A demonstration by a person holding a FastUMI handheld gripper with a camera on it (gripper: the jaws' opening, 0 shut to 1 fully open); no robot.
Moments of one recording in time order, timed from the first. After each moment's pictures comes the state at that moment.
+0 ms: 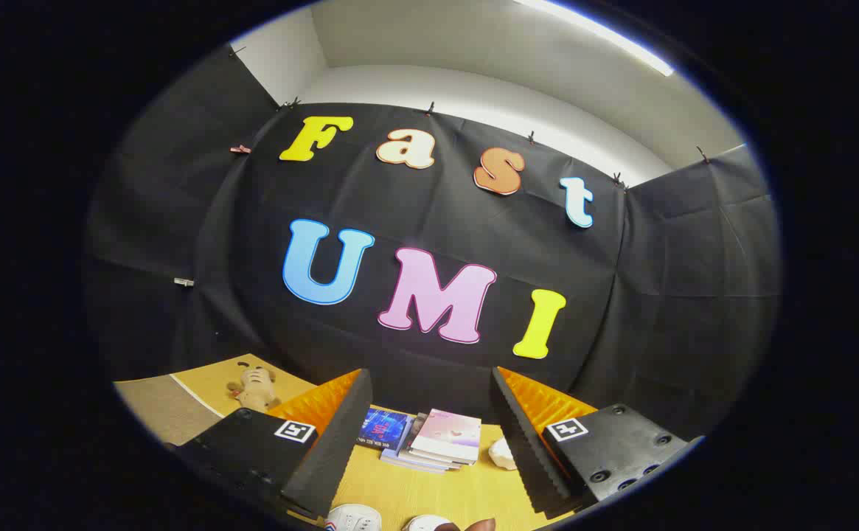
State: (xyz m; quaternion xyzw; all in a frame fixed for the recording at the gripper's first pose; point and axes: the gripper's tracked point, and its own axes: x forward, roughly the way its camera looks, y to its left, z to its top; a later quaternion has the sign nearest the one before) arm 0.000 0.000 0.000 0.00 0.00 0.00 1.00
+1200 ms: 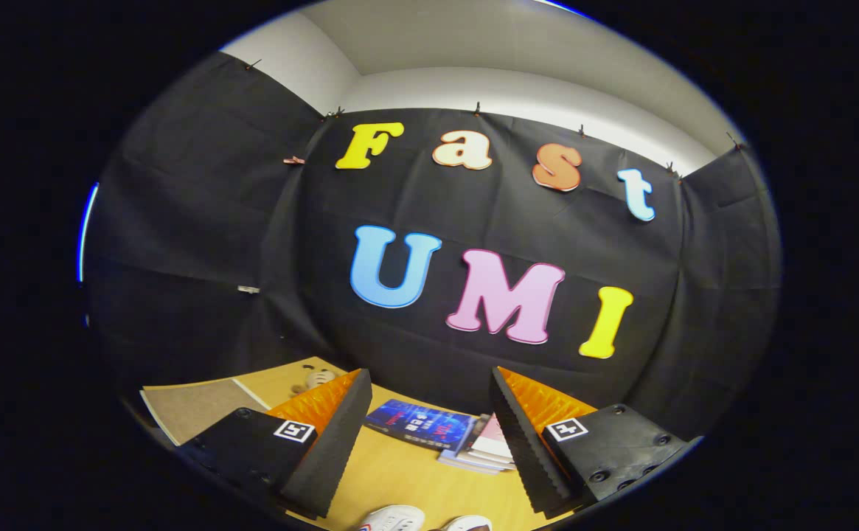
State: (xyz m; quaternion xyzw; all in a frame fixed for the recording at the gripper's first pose) arm -0.013 0.076 0.004 0.04 0.01 0.15 0.99
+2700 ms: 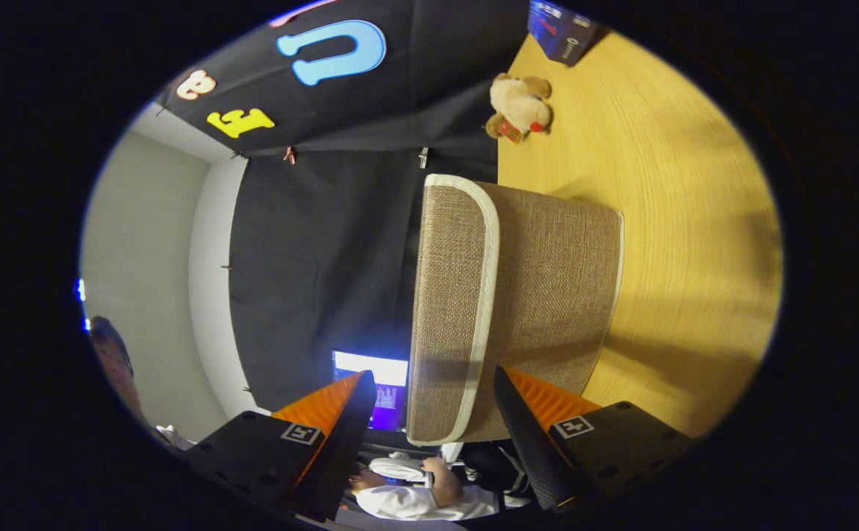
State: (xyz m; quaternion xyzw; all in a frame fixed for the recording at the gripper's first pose) arm -0.115 0.298 -0.199 0.58 0.46 0.54 0.41
